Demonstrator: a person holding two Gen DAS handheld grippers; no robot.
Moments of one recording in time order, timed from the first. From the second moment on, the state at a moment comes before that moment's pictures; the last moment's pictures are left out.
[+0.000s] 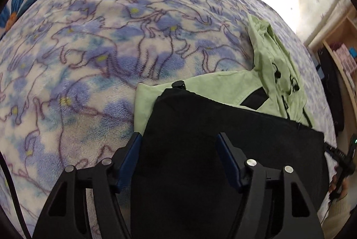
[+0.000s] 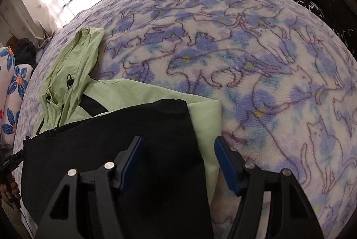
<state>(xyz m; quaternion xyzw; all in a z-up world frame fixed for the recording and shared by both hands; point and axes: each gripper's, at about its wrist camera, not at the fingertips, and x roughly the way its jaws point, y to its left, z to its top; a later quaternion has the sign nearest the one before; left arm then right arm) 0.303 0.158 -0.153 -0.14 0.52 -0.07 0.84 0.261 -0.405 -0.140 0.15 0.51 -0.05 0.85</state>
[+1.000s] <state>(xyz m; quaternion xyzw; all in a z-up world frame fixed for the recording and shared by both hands) 0.356 0.156 -0.183 -0.07 0.48 0.10 0.87 0.305 -0.380 -0.161 0.07 0.47 -0.15 0.87</state>
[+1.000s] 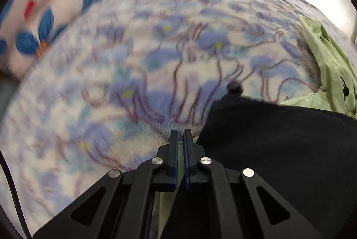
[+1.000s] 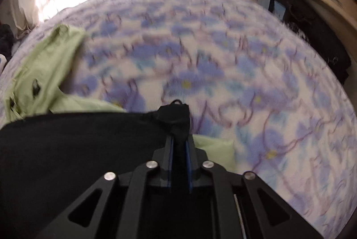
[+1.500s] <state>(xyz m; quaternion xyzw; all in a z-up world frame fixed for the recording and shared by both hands) 0.306 0.117 -0.115 -0.10 0.43 -0.03 0.90 0.261 -0.303 -0.082 0.07 0.40 -0.04 0.91</state>
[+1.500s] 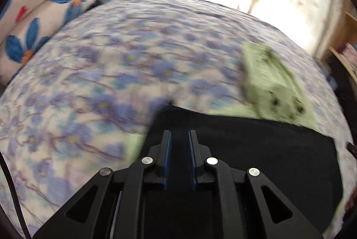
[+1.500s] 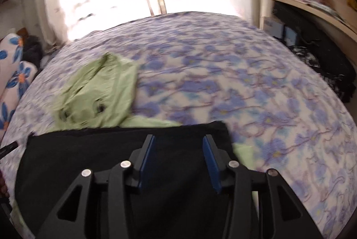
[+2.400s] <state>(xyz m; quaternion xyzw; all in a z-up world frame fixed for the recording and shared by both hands) 0.329 0.090 -0.172 -0.05 0.44 0.03 0.89 0.291 -0.315 -0.155 0.01 0.44 -0.11 0.89</state>
